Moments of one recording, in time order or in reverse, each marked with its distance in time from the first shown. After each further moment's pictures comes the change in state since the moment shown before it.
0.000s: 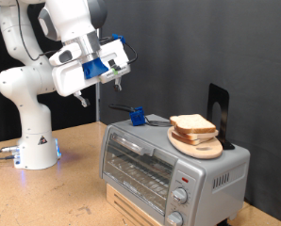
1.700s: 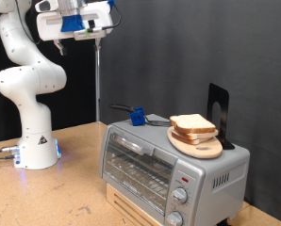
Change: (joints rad) arm -0.066 -0.218 0.076 0.151 -0.075 -0.537 0.582
